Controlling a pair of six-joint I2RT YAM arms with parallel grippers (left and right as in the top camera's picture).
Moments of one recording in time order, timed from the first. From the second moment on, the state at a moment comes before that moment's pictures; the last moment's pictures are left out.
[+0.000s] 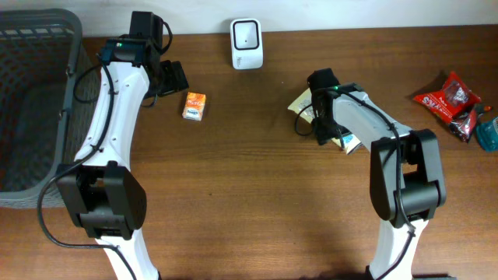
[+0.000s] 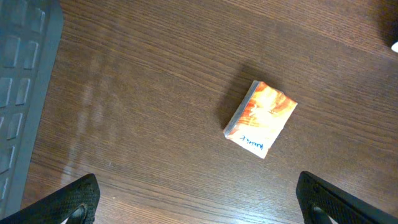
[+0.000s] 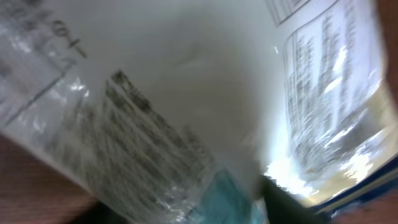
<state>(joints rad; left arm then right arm) -0.09 2.05 1.98 -1.16 -0.15 -0.40 0.20 2.10 1.45 -0.84 0.35 0.00</state>
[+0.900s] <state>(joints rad) -0.09 2.05 1.98 -1.16 -0.15 -0.40 0.20 2.12 1.81 -1.03 -0.34 0.33</state>
